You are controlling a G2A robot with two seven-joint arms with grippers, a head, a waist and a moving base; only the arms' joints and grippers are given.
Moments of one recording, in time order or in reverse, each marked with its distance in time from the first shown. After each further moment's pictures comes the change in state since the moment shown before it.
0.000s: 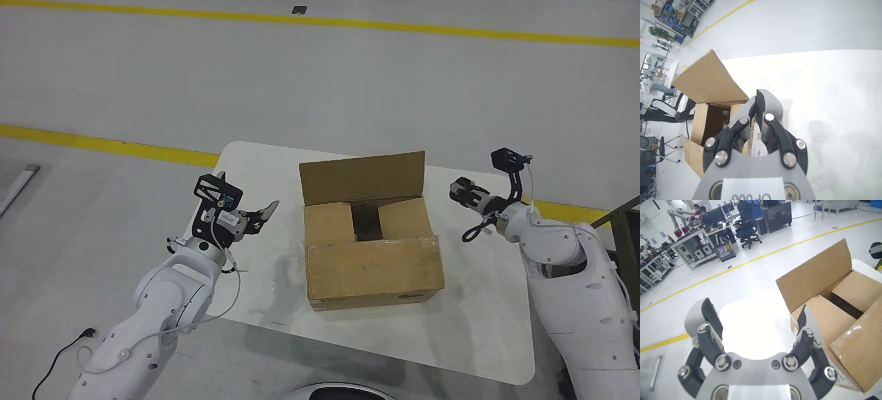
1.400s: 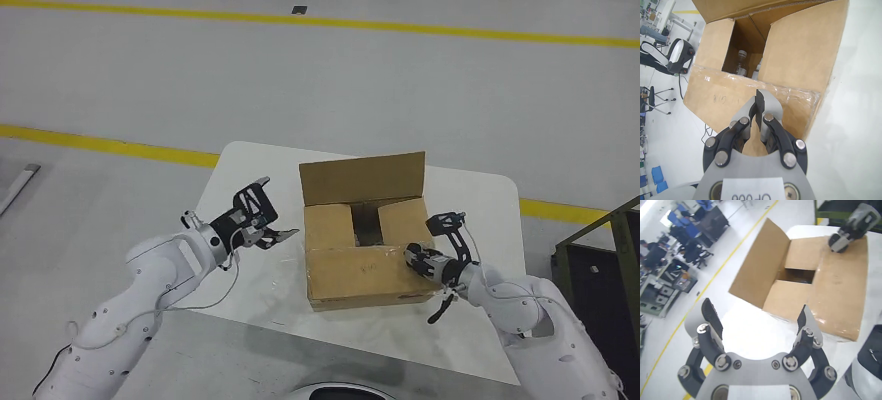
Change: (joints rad) left arm -0.116 0.052 0.008 0.038 0.156 -0.477 0.030; right arm -0.370 0.007 -0.068 -0.446 -0.135 0.013 0.126
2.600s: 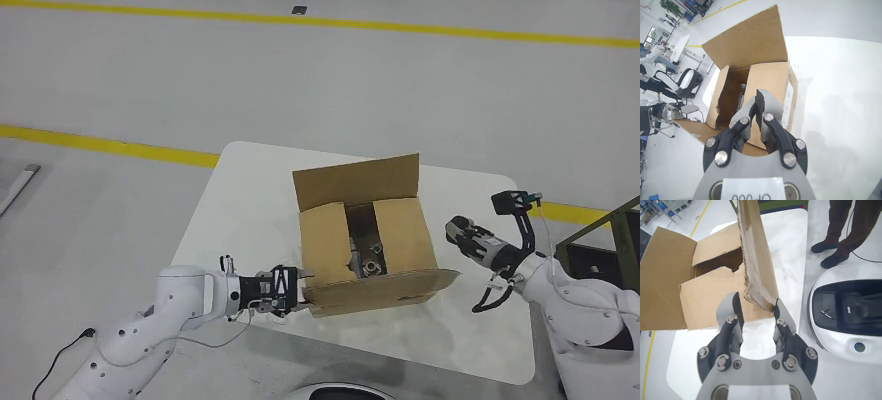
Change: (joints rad) left arm 0.008 0.042 0.183 0.102 0.146 -0.424 0.273; right arm -0.110 0.007 0.310 -0.212 0.125 0.041 0.011
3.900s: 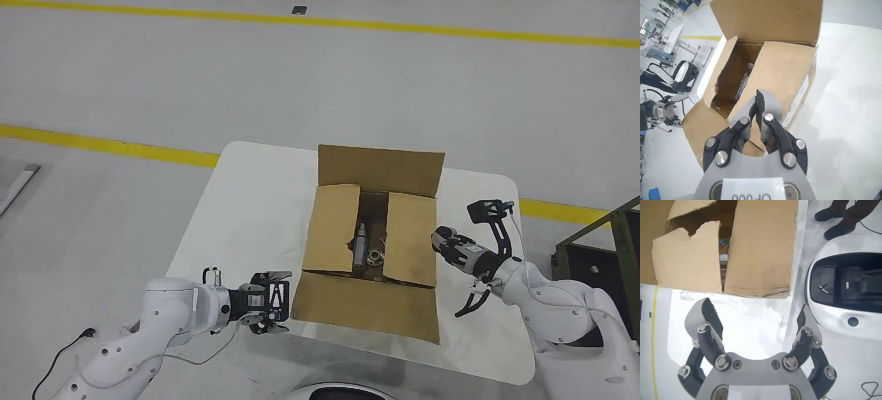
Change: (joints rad) left arm 0.112 0.049 -0.066 -0.089 0.050 -0.019 -0.179; right arm 0.016 -0.020 -0.094 0.052 -0.075 -0.013 0.003
